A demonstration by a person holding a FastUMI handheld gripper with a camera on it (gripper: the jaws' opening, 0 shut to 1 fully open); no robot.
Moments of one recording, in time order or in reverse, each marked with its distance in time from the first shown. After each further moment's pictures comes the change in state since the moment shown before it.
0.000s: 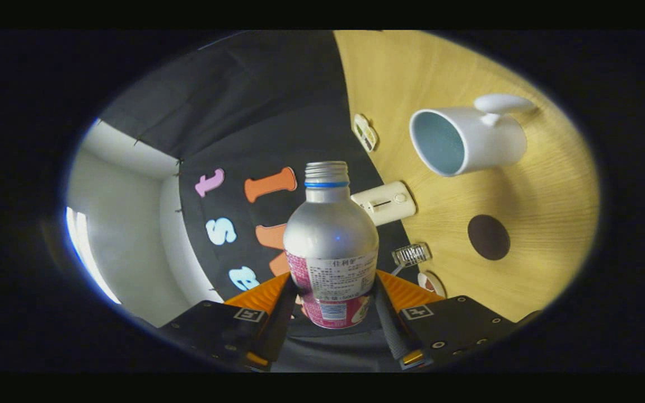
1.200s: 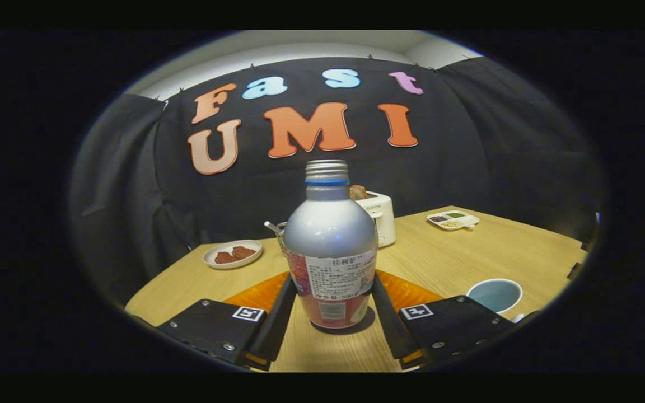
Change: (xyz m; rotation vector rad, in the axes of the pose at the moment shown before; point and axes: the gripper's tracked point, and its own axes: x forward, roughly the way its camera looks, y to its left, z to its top) arm 0.055 -0.071 -0.020 -1.665 0.175 -0.223
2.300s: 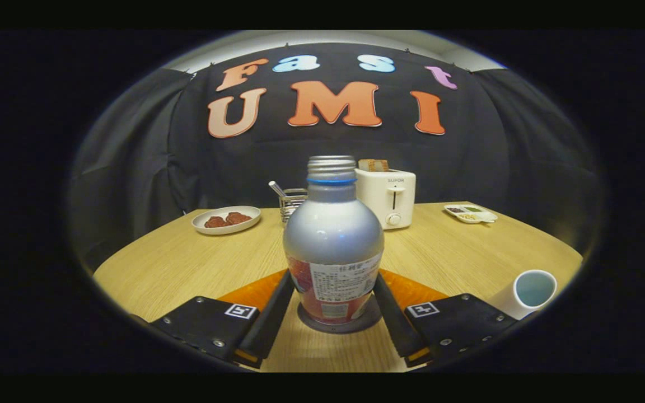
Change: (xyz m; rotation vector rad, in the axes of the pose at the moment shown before) arm 0.030 0.023 -0.053 -0.083 0.068 0.044
